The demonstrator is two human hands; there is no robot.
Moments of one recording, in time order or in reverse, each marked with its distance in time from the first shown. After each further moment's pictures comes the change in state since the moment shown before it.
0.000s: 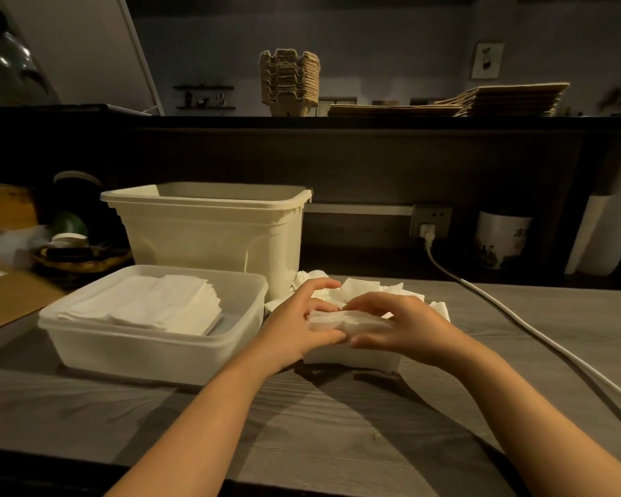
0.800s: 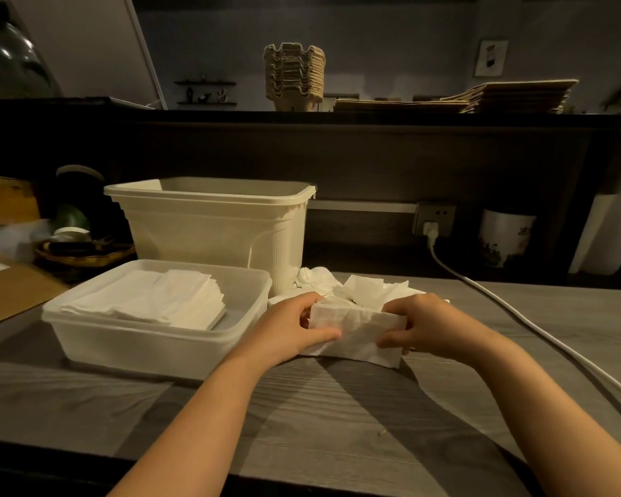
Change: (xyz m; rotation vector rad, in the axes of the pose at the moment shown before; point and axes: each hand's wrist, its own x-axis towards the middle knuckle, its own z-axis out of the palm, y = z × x) left_hand 0.002 -0.016 -0.008 0.191 0.006 -0.056; right_hand -0.001 0.009 -0.012 -0.183 -0.120 0.137
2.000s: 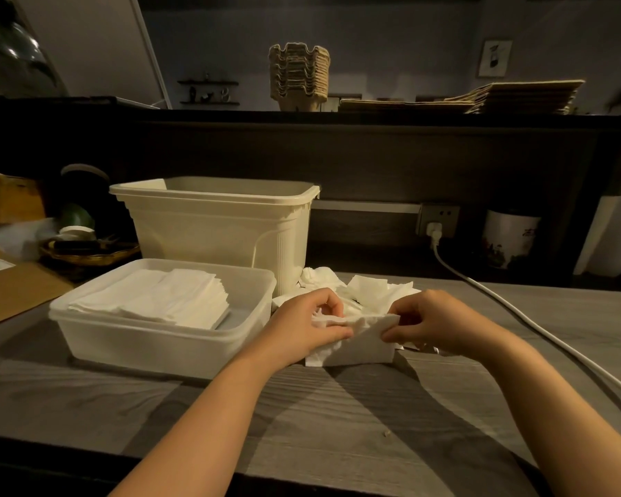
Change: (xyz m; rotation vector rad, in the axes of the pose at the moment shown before) left_hand -0.004 0.014 0.002 -0.025 0.031 0.090; right_hand 0.000 -0.003 -0.006 0.013 -0.019 0.007
